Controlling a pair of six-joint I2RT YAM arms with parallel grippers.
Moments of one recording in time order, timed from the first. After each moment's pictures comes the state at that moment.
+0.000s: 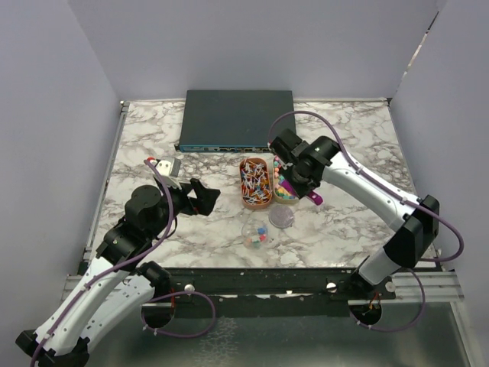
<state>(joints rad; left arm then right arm) -0.60 0.55 0.72 -0.40 -0.05 -0.42 0.78 1.58 1.53 -1.24 0.28 0.10</state>
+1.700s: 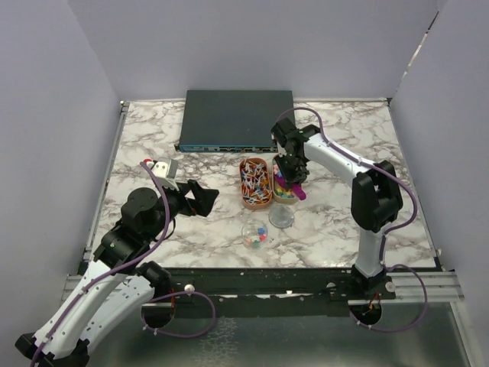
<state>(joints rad) -0.60 0.52 0.72 -0.40 -0.05 -0.42 0.55 1.95 1.60 -1.05 0.04 0.18</state>
